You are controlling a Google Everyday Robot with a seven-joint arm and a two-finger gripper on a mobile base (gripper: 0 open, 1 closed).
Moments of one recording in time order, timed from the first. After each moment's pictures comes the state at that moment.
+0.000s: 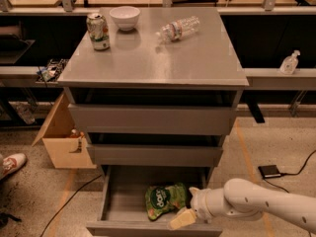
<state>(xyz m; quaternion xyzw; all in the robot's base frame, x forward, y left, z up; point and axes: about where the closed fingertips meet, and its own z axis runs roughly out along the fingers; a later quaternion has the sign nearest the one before) 0.436 -0.085 0.420 -0.37 0.84 0.29 0.24</state>
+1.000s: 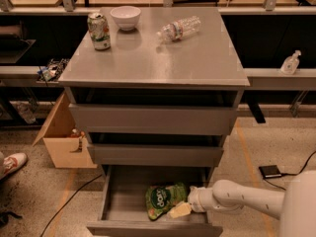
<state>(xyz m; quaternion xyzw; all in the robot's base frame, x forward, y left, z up) 0.512 -0.106 0.280 -0.34 0.87 0.26 0.25</state>
